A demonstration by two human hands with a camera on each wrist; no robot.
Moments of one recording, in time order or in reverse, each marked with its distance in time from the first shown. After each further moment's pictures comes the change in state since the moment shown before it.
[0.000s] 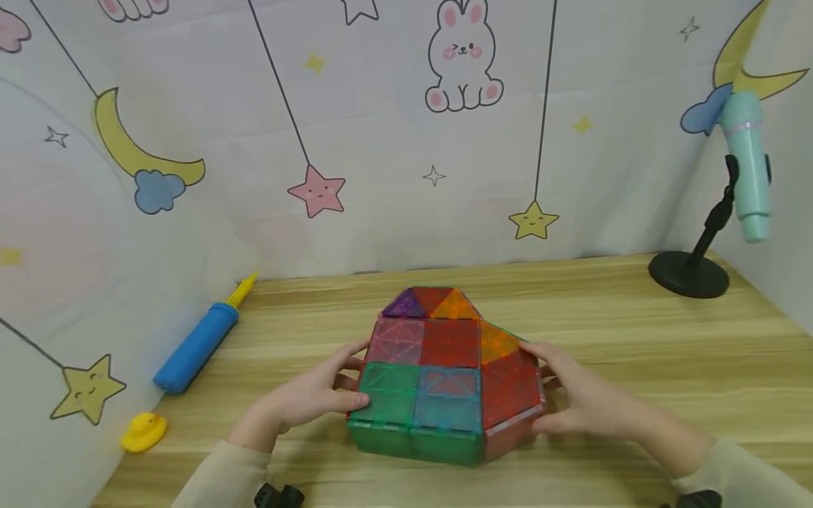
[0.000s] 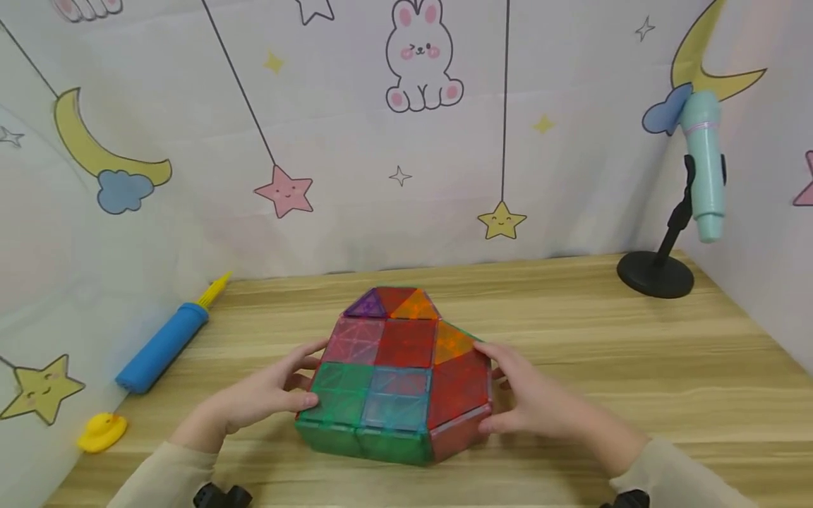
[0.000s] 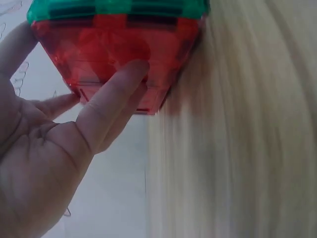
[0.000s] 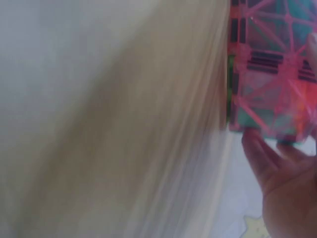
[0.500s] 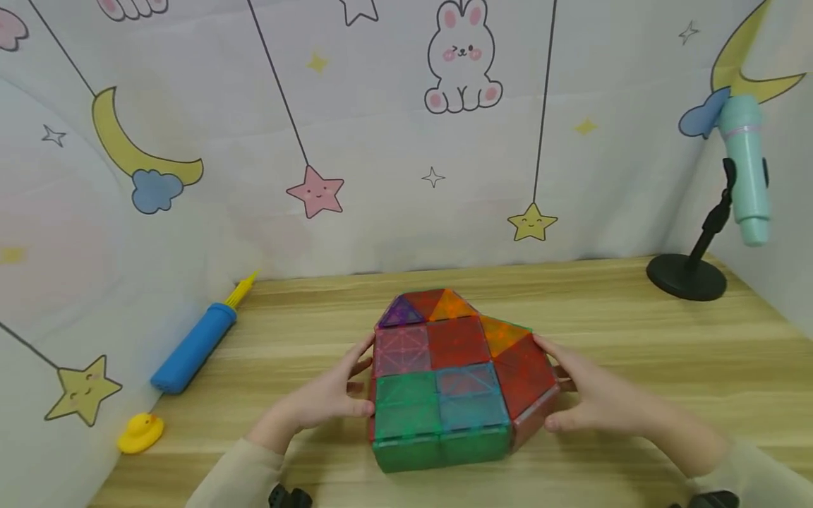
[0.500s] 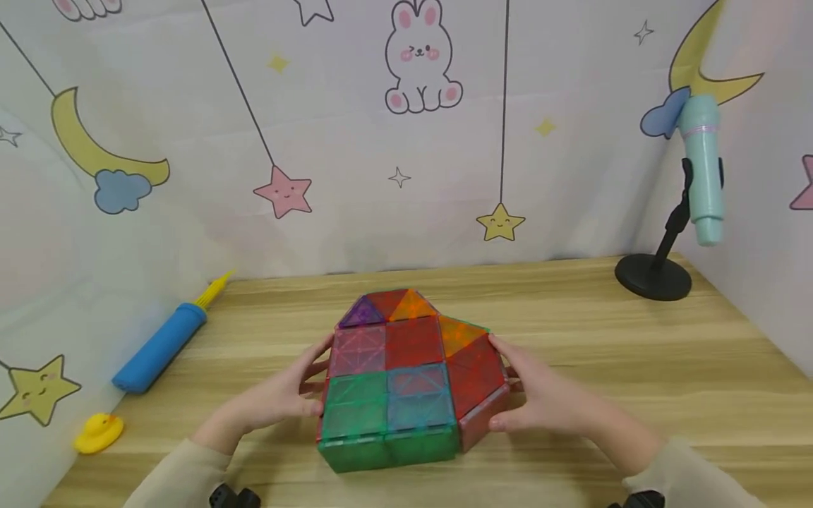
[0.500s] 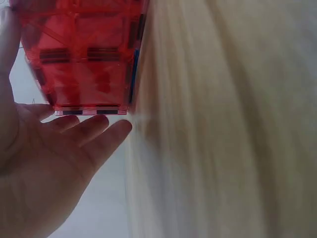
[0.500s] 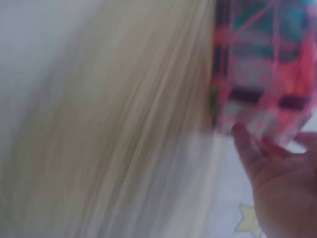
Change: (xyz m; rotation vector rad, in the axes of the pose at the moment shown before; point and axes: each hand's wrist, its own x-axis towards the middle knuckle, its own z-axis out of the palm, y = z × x) left_hand 0.019 -0.015 0.008 0.103 0.006 0.163; right_hand -0.006 0.004 -0.015 0.169 -0.048 0.135
